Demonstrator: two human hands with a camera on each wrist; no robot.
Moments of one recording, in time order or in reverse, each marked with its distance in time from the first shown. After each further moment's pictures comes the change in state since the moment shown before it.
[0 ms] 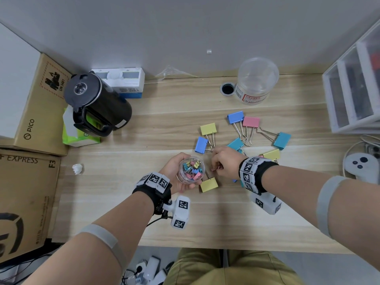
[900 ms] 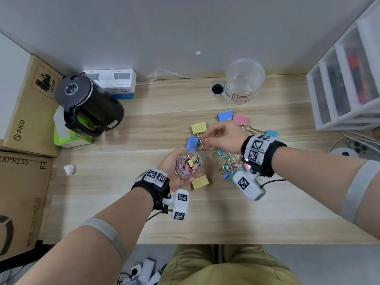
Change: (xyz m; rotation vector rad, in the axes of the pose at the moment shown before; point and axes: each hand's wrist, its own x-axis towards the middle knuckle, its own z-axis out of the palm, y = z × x) left_hand 0.007 -0.002 0.022 -0.113 0.104 0.031; right_hand -0.018 -0.018 -0.064 0.828 0.279 0.224
